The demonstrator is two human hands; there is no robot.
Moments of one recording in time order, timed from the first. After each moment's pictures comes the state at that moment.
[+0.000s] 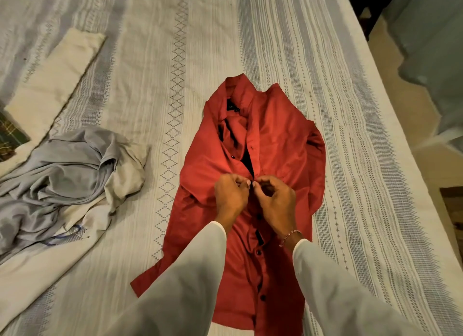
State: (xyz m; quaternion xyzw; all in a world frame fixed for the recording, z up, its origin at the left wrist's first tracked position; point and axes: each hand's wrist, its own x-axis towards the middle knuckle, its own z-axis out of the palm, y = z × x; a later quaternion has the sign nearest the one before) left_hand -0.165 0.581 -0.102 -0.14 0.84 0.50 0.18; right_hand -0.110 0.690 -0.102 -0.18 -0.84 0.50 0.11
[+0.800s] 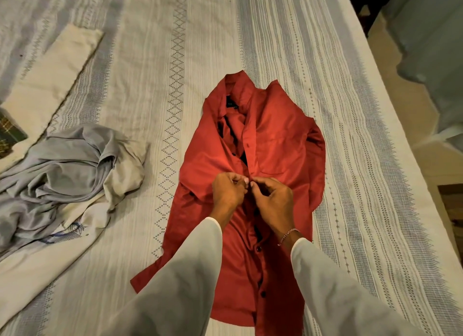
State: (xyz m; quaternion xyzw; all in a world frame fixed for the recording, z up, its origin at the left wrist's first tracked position) left_hand -0.166 0.573 -0.108 -0.16 0.79 0.55 0.21; right_hand -0.106 0.682 -0.110 -0.18 -0.84 0.50 0.12
